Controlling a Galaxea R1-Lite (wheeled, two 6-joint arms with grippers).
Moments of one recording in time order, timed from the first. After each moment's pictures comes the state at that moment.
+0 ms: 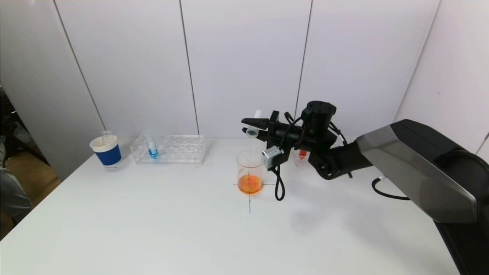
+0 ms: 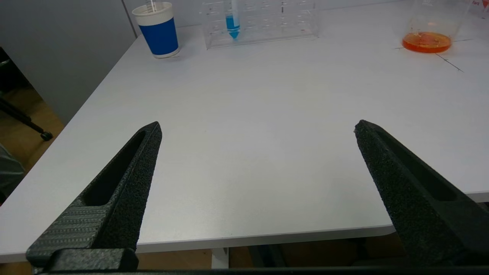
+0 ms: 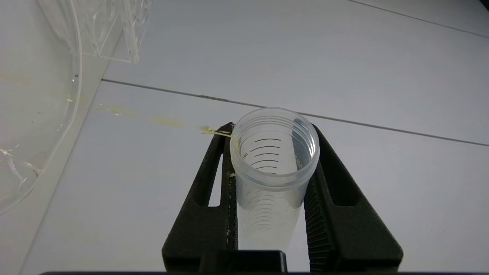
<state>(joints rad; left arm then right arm) 0.00 0.00 0.00 0.01 -0.03 0.08 0.41 2.46 -1.56 -1.01 0.79 -1.70</state>
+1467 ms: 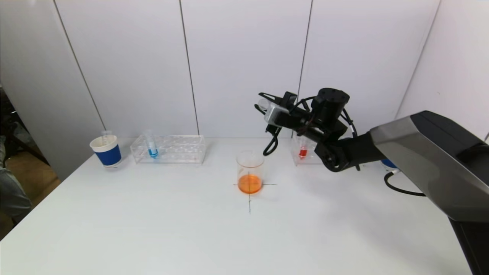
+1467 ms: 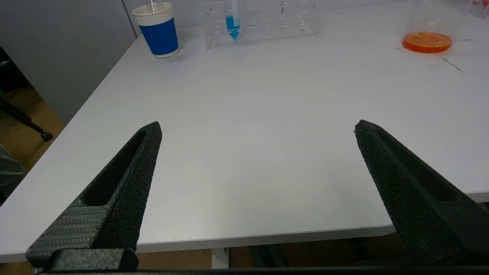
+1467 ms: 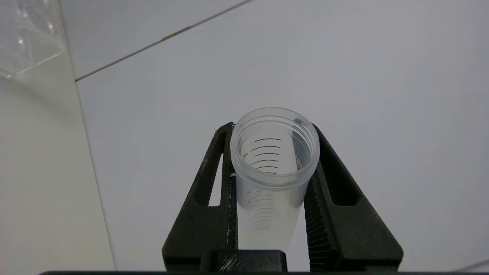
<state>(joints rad) 0.00 0.00 0.00 0.01 -0.03 0.08 0.40 2.39 -1.56 -1.06 0.42 -1.01</state>
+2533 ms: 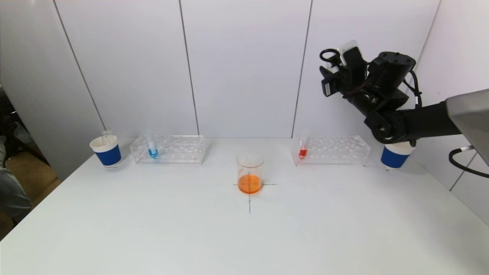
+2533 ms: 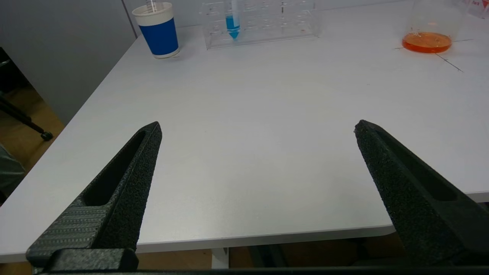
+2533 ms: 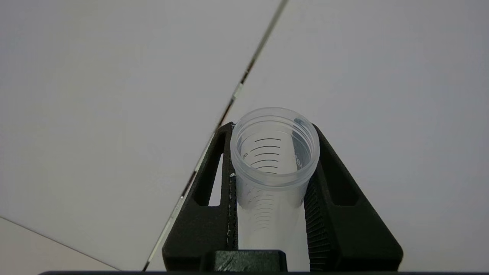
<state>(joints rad) 0.00 0.00 0.00 0.01 -0.03 0.08 0.19 2.21 -1.55 -0.89 0.01 -0.44</state>
